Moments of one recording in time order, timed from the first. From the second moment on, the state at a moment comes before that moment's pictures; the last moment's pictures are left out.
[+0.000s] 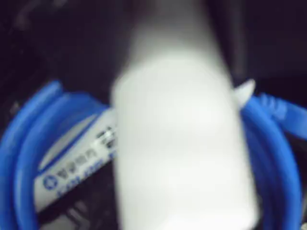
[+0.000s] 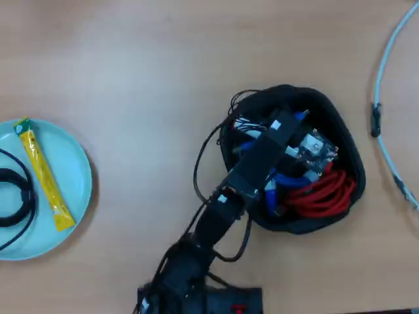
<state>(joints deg) 125.4 57.5 45.0 91.0 -8.7</state>
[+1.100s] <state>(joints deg) 122.7 58.4 45.8 90.3 -8.7</state>
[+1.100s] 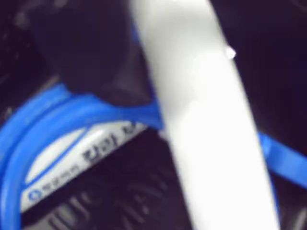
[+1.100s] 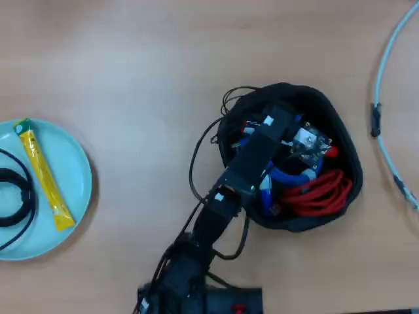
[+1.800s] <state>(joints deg) 104.2 99.2 77.3 99.6 1.7</state>
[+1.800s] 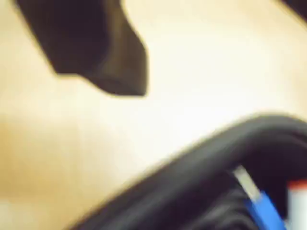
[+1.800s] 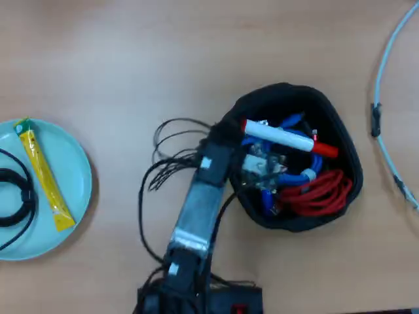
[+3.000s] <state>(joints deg) 97.1 130.1 160.8 28.5 -2.2</state>
